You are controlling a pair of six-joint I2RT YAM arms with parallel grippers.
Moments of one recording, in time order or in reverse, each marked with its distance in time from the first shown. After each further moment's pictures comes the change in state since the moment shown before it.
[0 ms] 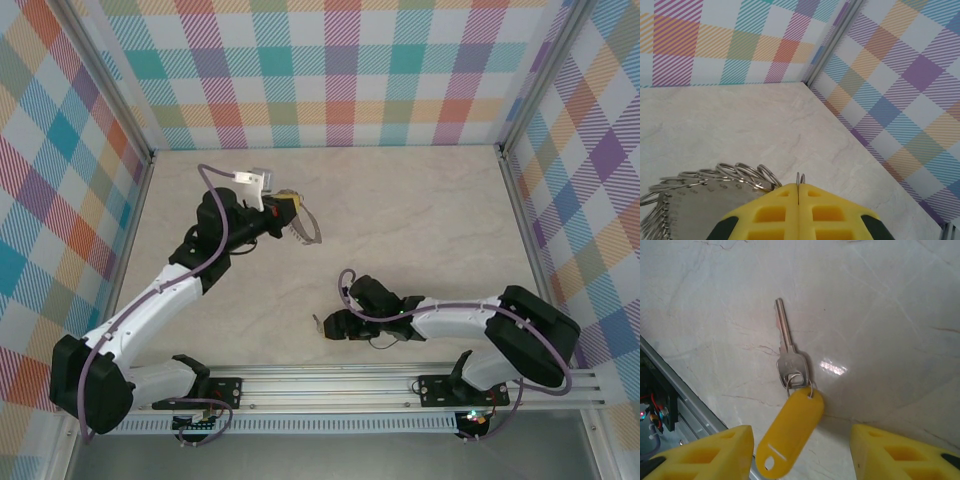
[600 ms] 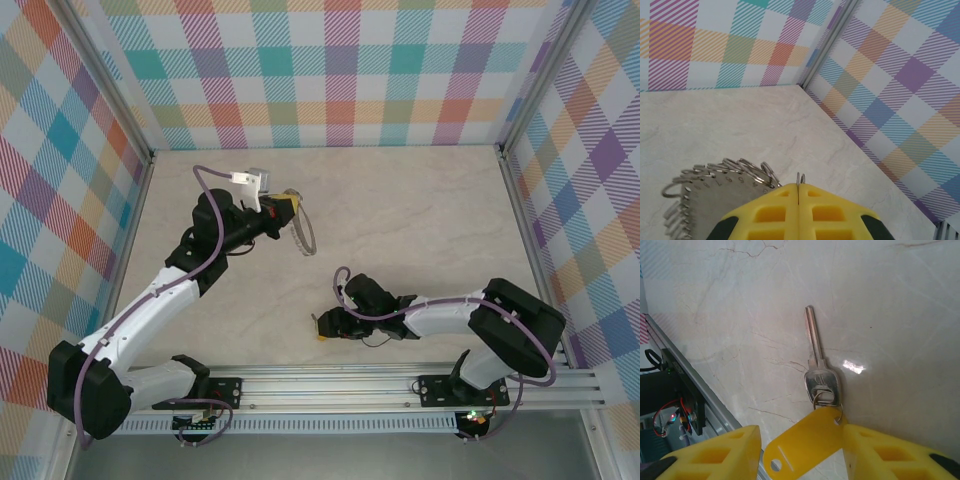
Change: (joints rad) left arm 0.003 -0.026 -0.006 -0.001 0.018 0.000; right arm 0.000 0.077 0.017 0.113 -0.052 0.054
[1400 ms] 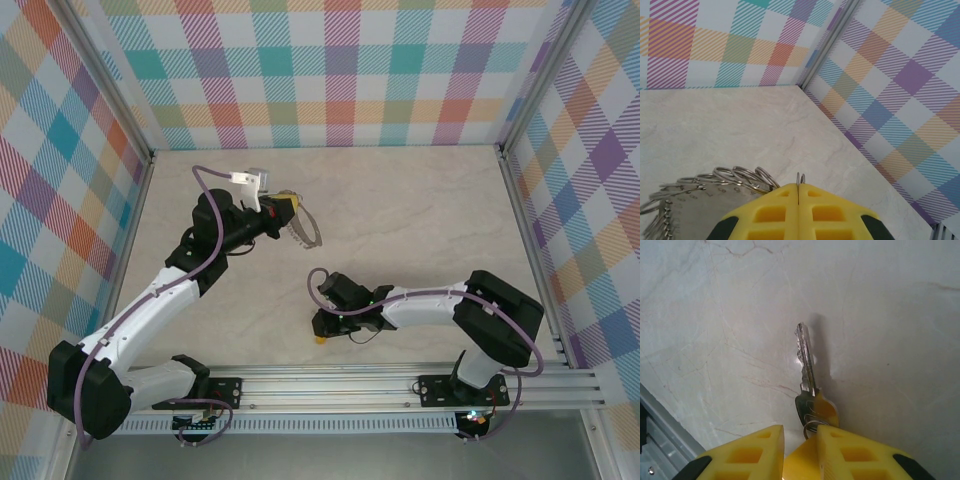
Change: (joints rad) left arm 0.000 0.000 -0.001 0.003 0.000 -0.019; right arm 0.074 0.112 0.222 -0.301 0.198 -0.146
